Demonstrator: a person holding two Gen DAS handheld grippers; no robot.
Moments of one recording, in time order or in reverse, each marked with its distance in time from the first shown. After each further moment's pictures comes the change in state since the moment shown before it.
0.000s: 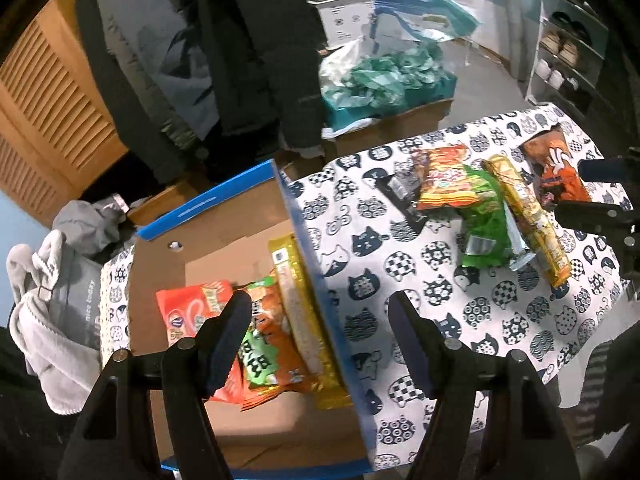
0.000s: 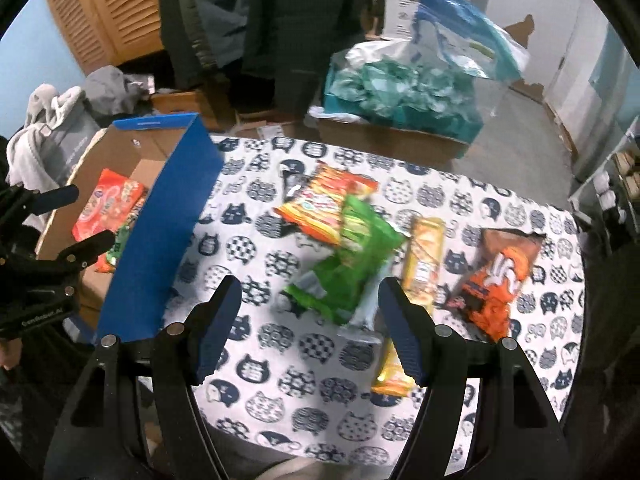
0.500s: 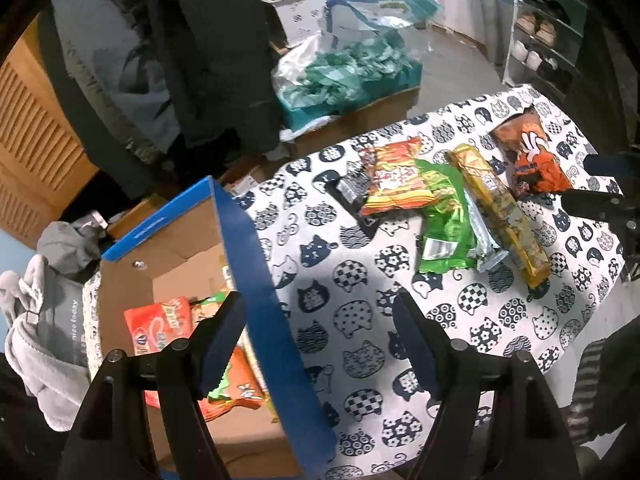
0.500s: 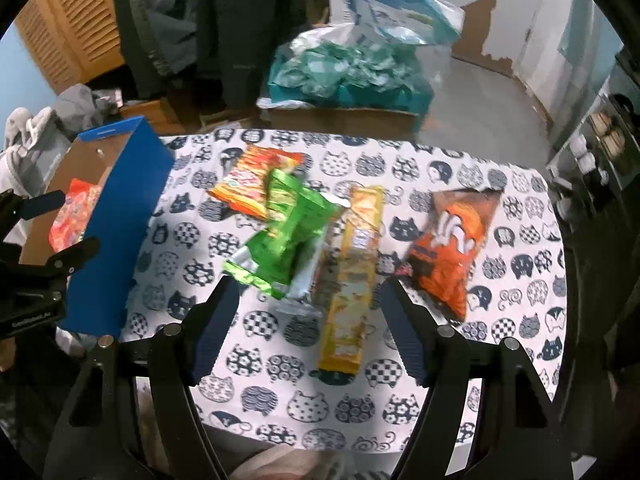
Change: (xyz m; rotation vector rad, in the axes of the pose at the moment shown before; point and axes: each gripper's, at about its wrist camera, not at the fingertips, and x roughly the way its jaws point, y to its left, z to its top) left arm 0.012 -0.050 0.017 0.070 0.028 -0.049; right arm -0.005 -0.061 -0.031 0.106 0.011 -0.047
